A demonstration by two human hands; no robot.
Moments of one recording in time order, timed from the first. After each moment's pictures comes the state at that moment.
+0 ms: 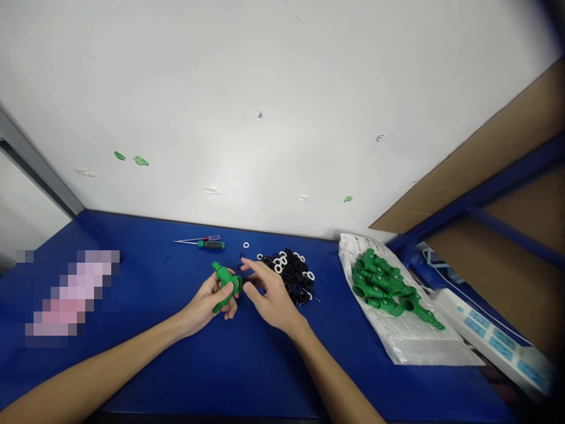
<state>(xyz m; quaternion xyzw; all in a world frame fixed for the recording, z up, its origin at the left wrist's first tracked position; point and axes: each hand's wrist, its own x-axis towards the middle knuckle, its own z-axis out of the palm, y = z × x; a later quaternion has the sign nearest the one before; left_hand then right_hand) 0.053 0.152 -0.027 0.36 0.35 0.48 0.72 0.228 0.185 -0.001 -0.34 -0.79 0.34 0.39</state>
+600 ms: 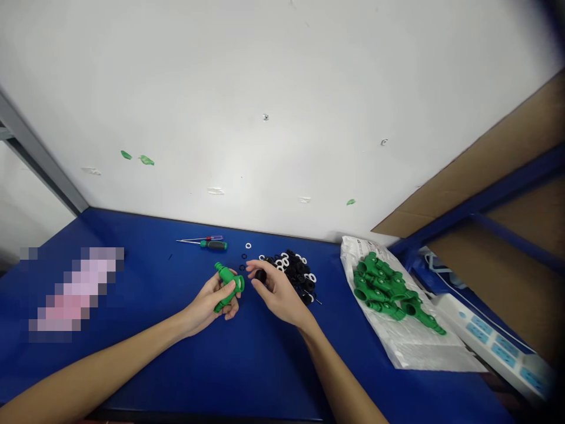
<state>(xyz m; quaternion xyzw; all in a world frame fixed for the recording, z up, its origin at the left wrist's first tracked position) 0.052 0.152 -0.027 0.33 0.35 0.47 0.74 0.238 0.194 0.004 -0.37 -0.75 0.42 0.37</state>
